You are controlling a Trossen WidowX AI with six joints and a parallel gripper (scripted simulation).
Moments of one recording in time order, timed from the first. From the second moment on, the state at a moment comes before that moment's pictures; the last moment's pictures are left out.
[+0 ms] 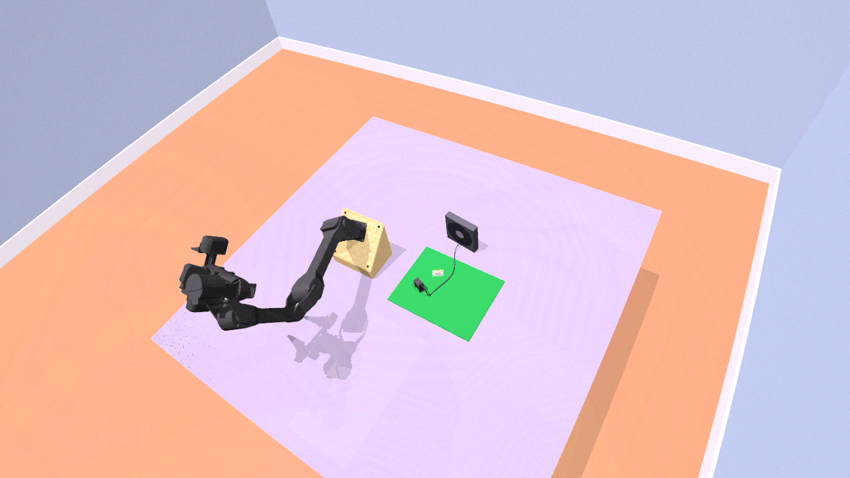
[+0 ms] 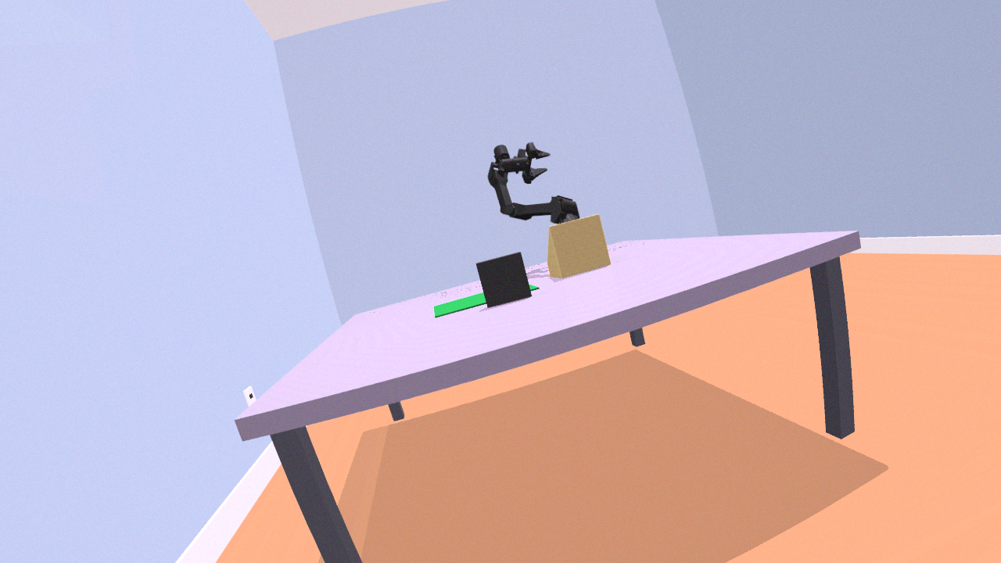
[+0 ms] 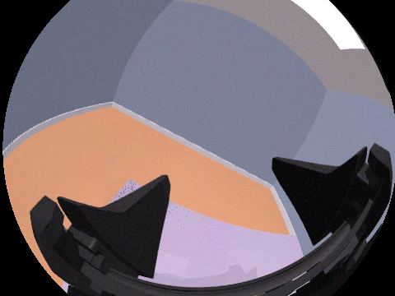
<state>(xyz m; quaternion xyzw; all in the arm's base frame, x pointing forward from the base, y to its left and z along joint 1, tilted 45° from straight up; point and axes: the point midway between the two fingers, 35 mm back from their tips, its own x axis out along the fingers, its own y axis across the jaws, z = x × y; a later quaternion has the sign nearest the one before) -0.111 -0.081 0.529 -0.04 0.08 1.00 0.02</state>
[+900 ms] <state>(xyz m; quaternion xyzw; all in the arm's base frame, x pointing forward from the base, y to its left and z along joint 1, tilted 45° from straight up) -0.058 0.203 0.424 -0.07 0.43 0.74 0.51</state>
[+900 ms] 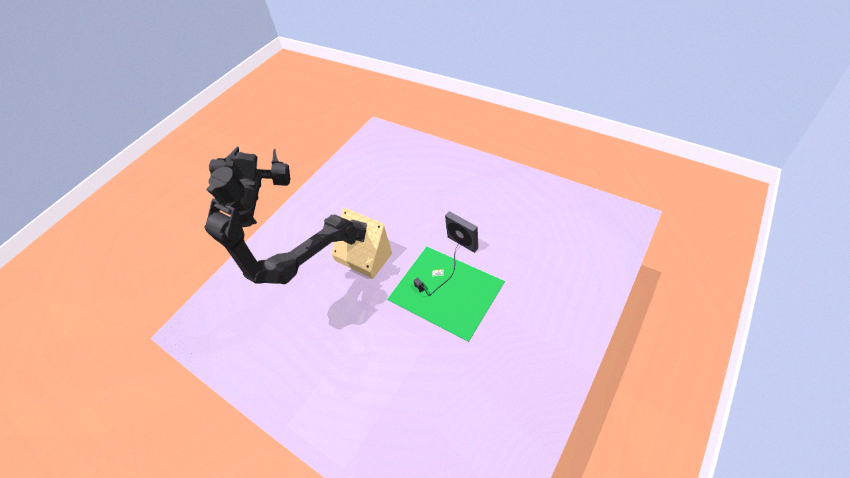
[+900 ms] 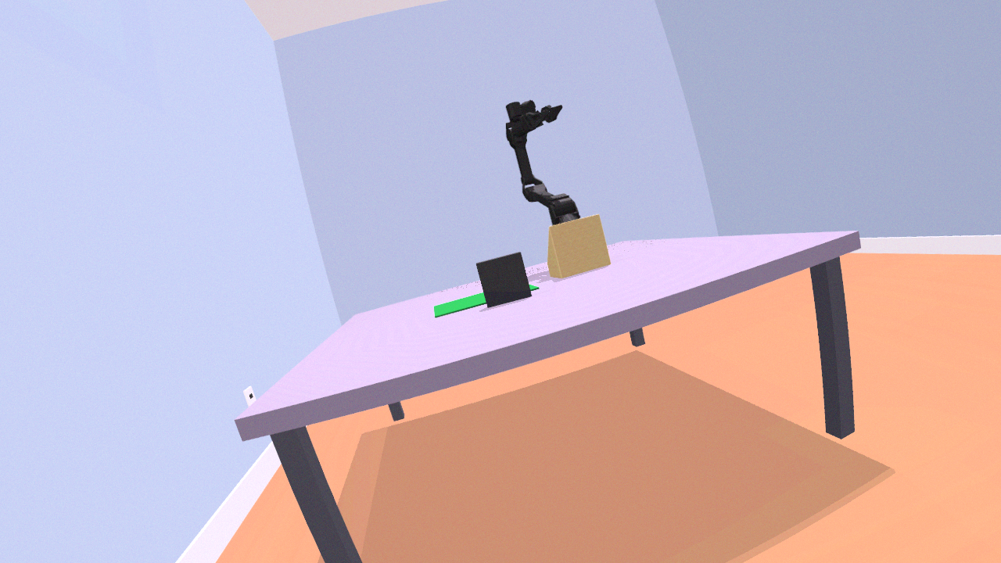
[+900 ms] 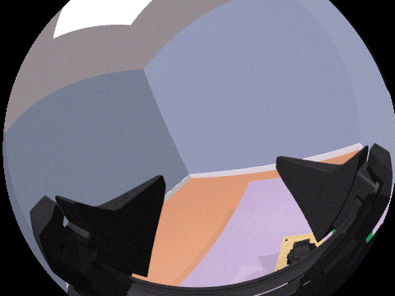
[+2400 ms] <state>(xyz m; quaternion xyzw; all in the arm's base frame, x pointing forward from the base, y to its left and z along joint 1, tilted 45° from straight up) 0.252 -0.001 0.084 -0.08 0.59 -0.43 0.68</state>
